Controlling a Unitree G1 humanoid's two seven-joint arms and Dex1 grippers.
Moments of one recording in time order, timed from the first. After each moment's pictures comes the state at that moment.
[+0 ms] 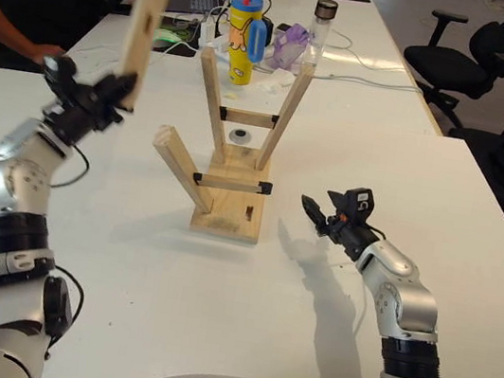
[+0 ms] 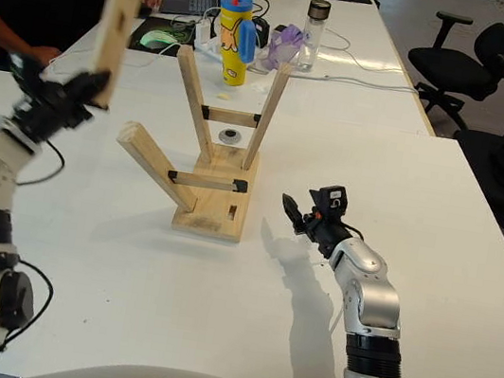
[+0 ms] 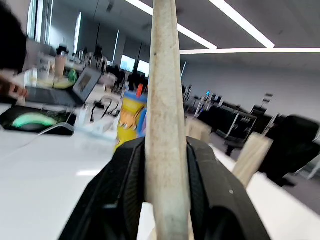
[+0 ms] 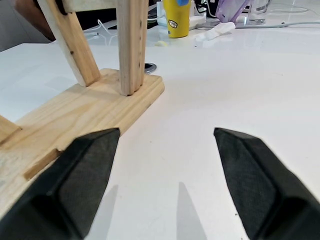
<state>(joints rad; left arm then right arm) -0.56 0.51 0.50 0.21 -0.73 0.54 -0.72 -0.17 -0.28 -0.07 -0.06 0.30 0.48 0.46</state>
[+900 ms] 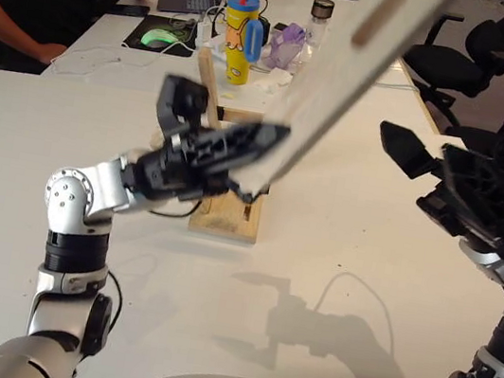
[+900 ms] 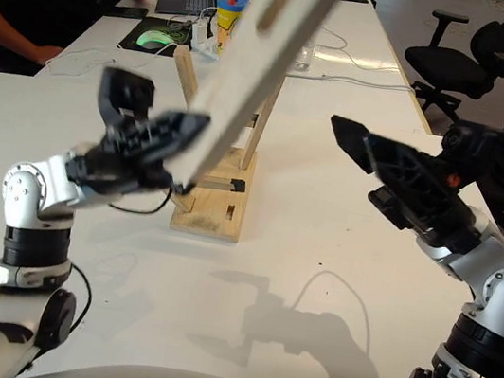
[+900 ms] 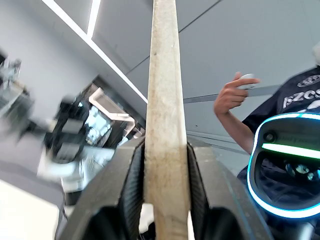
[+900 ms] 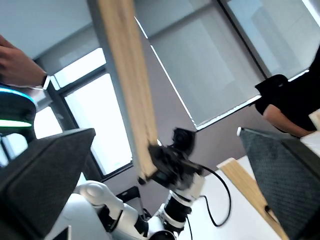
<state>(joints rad) -0.45 0.31 0.12 -0.13 -1.96 1.23 -0.45 -0.36 -0.60 -0.46 -0.17 1.72 1.10 0.76</state>
